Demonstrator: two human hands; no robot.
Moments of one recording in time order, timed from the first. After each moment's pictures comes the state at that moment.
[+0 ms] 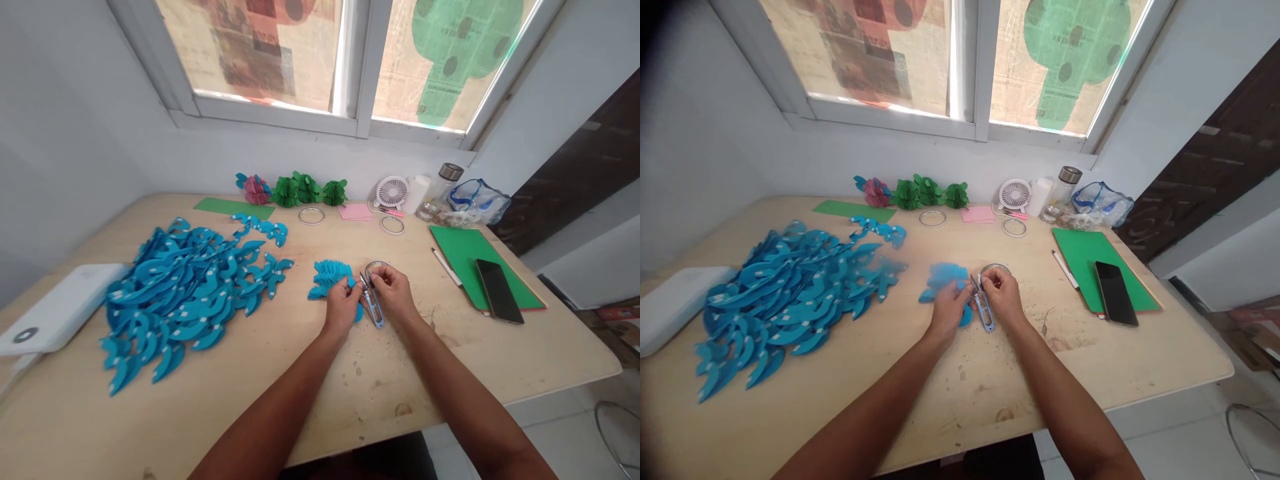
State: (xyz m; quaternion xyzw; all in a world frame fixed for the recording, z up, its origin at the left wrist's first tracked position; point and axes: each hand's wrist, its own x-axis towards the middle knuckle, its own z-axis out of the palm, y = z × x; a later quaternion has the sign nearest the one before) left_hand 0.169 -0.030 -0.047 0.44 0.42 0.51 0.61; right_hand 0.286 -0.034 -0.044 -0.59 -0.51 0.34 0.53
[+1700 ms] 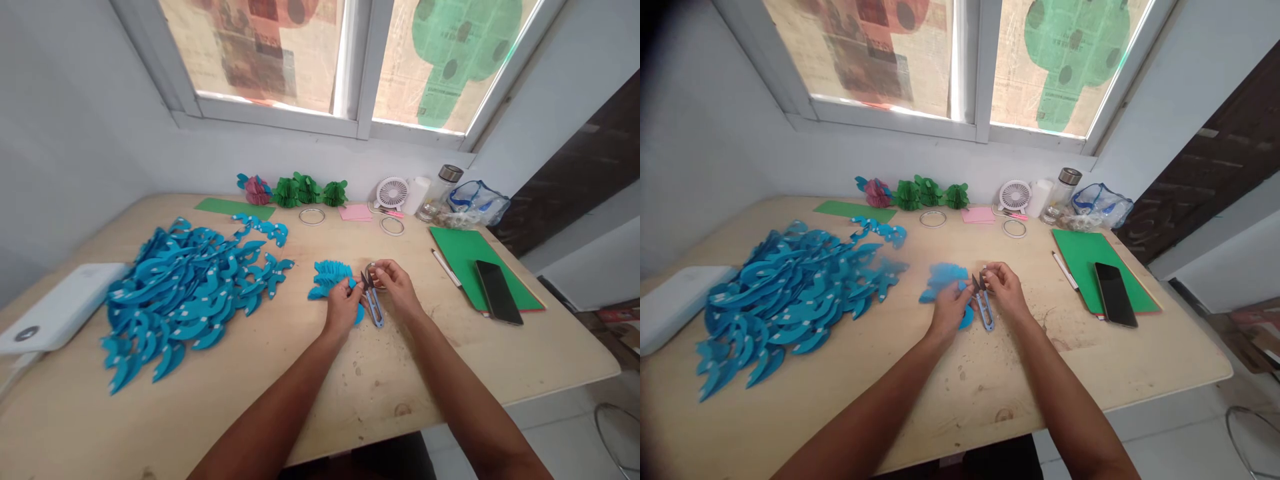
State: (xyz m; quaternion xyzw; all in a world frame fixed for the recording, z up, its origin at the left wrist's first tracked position) left_hand 0.169 -0.032 -0.045 0.43 0.41 0.51 0.62; right_hand 0.295 -0.034 -0.028 -0.52 -0.48 0.45 0.54
